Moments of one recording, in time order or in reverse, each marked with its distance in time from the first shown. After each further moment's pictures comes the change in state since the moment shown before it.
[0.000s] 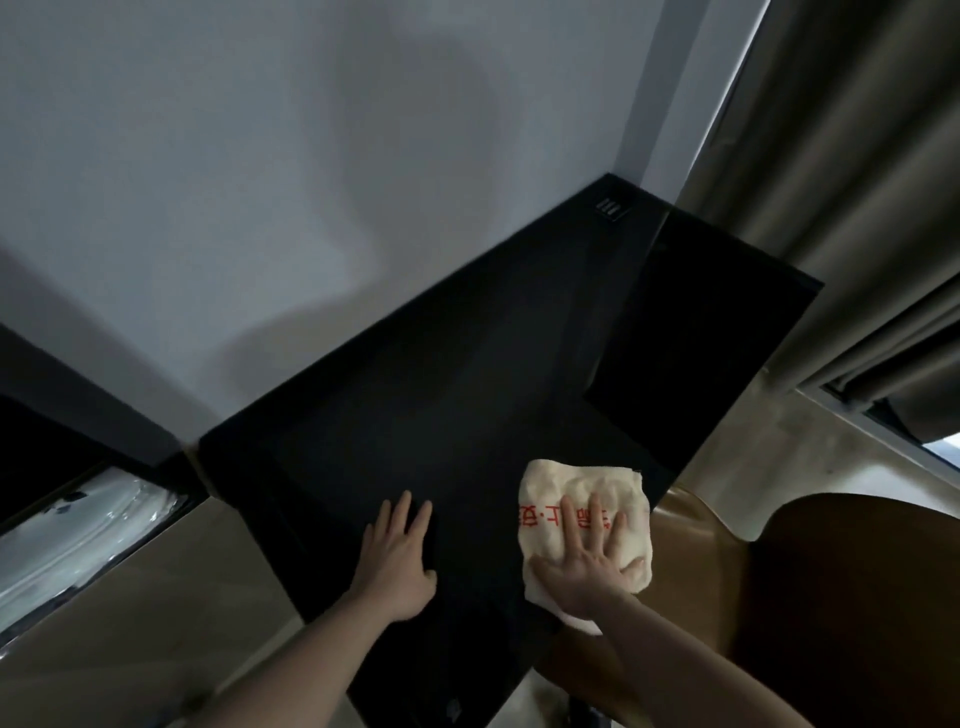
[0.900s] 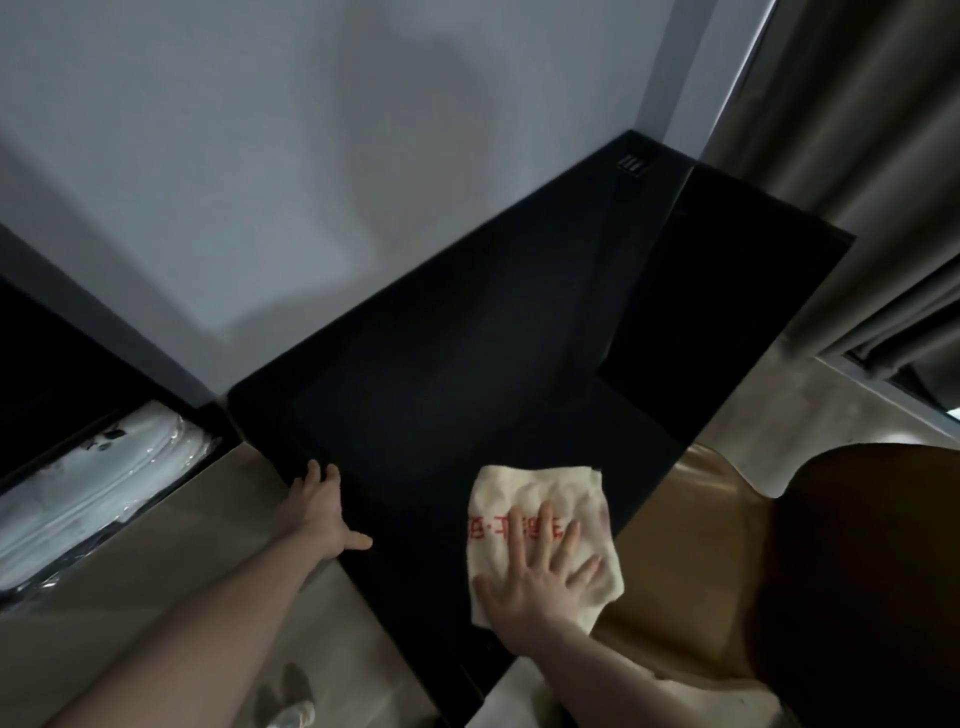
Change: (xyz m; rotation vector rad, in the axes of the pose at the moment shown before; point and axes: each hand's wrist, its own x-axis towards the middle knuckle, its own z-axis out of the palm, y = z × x) left_hand -0.013 -0.115 -0.014 0.113 0.009 -0.355; right_hand -0.055 -0.061 0.119 -0.140 0.083 -0.100
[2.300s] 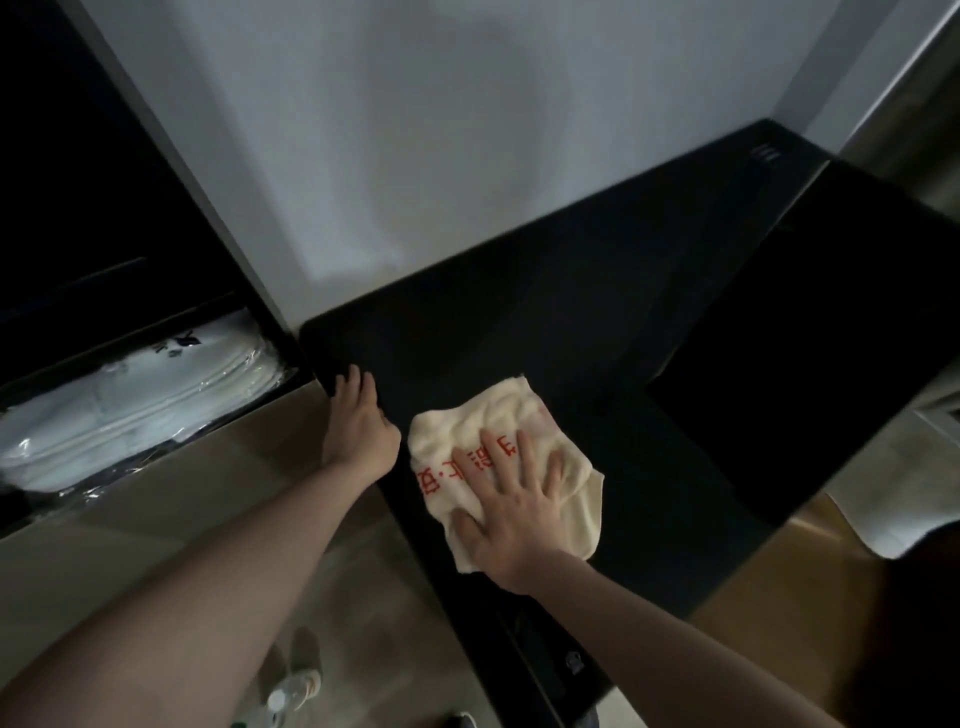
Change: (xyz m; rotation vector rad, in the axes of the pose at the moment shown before) left_hand 0.080 -0.047 0.029 -0.546 0.406 0.009; right_hand 0.070 -0.108 0.014 -0.179 0.232 -0.545
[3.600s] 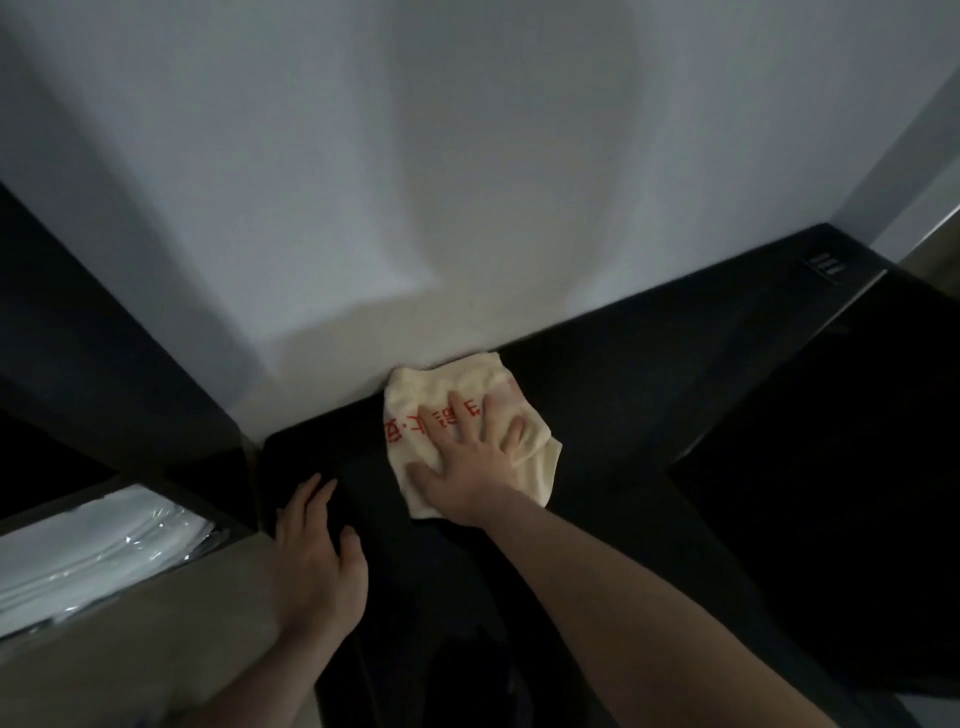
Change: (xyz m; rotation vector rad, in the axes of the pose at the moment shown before) left_hand 0.052 0.011 0.027 -0.366 0.359 -0.121; right_hand 0.262 0.027 -0.084 -0.074 -0.050 -0.079
